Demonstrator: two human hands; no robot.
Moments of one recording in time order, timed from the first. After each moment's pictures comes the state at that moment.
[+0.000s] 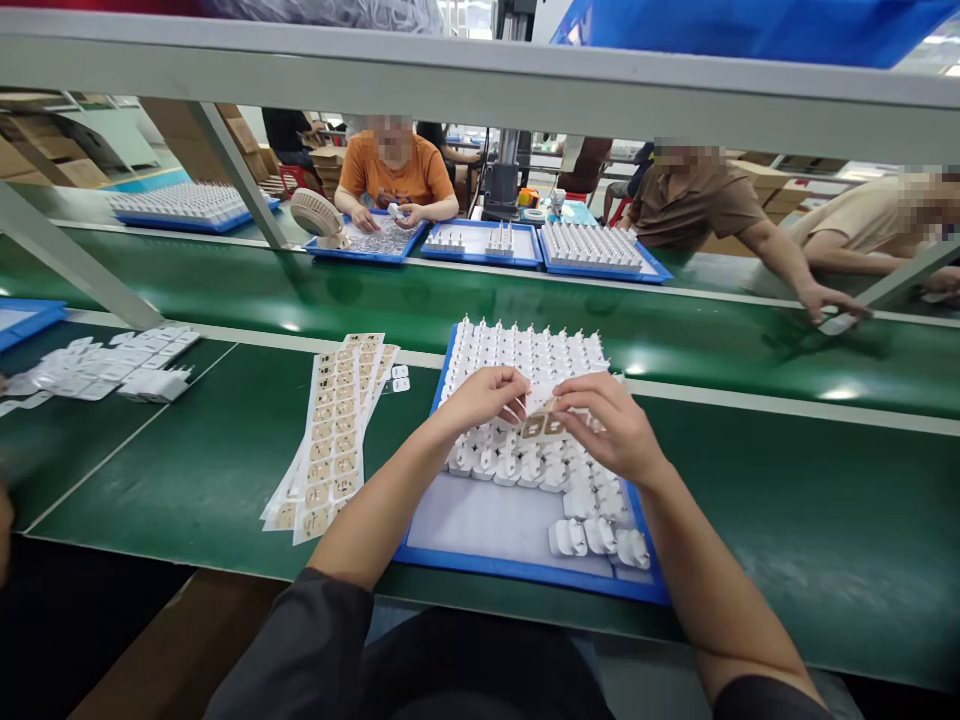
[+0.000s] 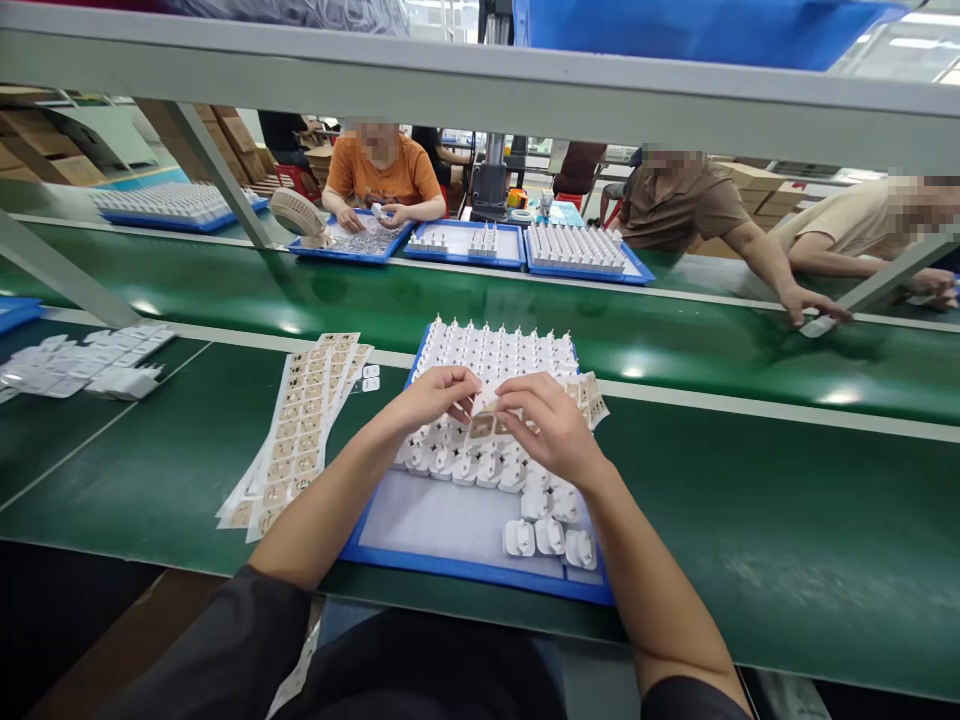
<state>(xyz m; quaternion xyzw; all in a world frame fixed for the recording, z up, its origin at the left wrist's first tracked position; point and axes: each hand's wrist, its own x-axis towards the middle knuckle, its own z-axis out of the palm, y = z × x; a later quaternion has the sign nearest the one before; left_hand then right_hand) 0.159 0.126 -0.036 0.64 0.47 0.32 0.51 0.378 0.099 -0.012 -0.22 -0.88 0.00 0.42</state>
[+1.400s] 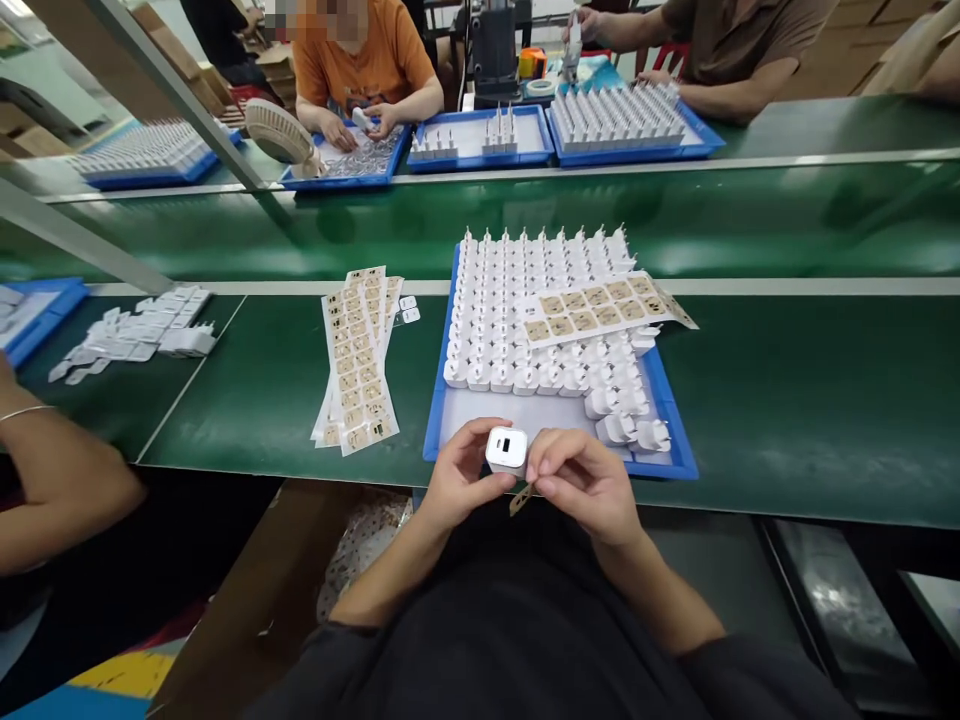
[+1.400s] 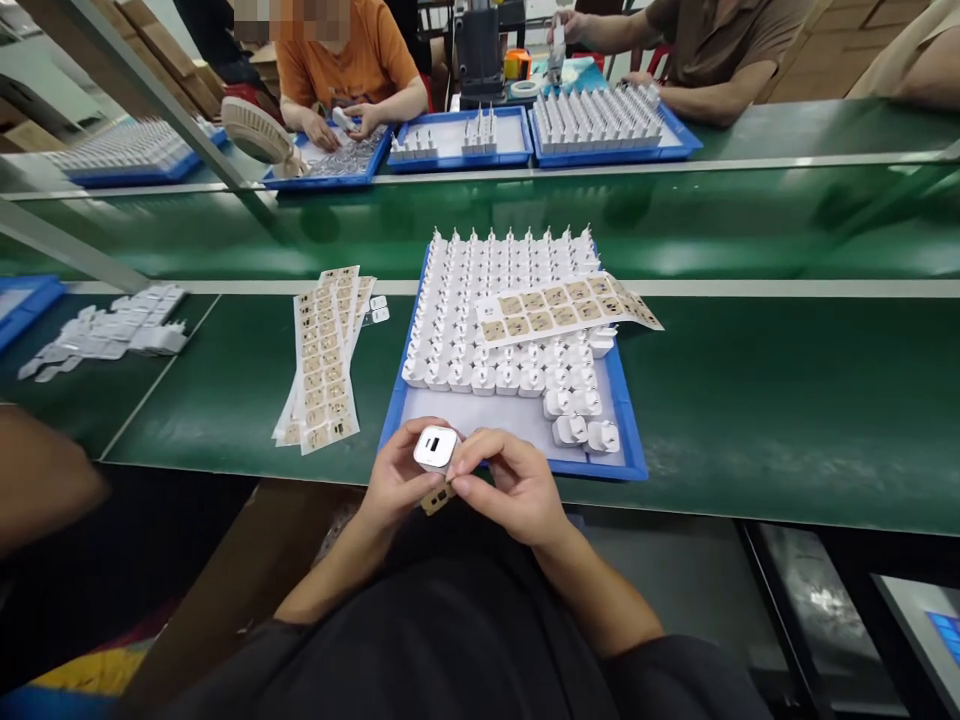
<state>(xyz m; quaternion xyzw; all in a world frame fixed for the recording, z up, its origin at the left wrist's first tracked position) 0.137 -0.074 -0.115 0.48 0.36 0.56 0.57 0.311 -0.064 -0.074 -0.20 -0.55 0.60 0.55</state>
